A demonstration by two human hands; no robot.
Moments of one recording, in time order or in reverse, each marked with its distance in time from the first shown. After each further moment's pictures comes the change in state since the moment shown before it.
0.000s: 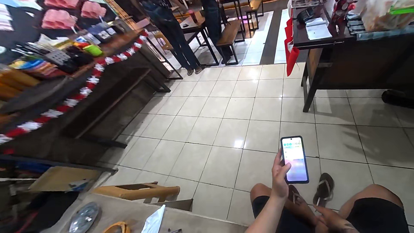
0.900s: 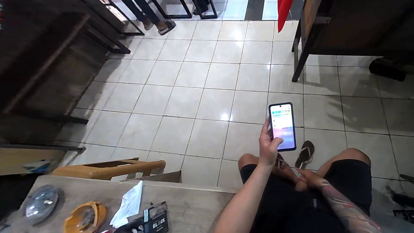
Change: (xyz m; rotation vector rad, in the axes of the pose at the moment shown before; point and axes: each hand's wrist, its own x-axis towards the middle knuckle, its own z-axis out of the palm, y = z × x) left_hand 0.004 -0.001 0.000 0.149 0.064 -0.024; right_hand -0.002 -0.004 -0.003 -0.041 0.024 -0.043
